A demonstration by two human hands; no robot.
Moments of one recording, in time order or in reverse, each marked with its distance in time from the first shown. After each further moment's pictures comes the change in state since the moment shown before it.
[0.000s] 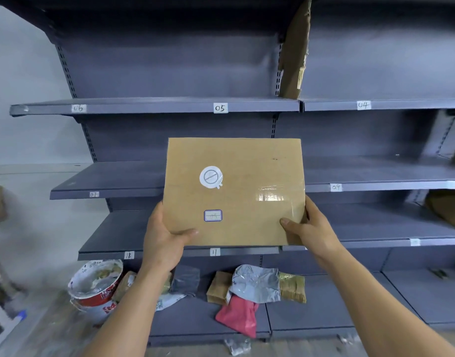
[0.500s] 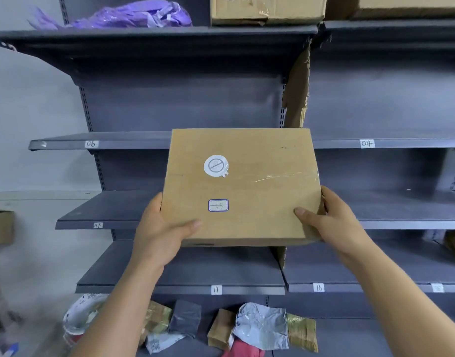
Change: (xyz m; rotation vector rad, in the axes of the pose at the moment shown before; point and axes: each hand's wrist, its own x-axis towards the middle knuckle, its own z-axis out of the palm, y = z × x) left_hand 0.028 0.100 -0.010 -0.118 0.026 0.113; right_hand 0.043 -0.089 -0.030 -0.080 0.029 -0.147
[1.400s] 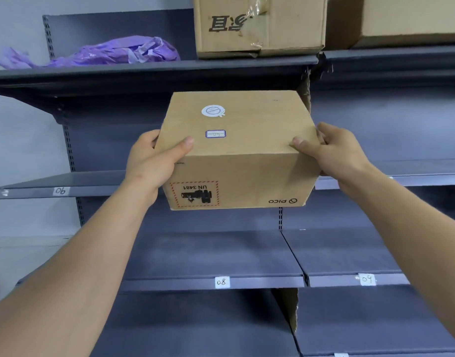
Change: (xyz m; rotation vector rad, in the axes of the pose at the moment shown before) left_hand 0.201 0.117 0.048 -0.068 0.091 0.235; right_hand 0.182 -0.115 -0.008 -0.108 0.116 -0.302
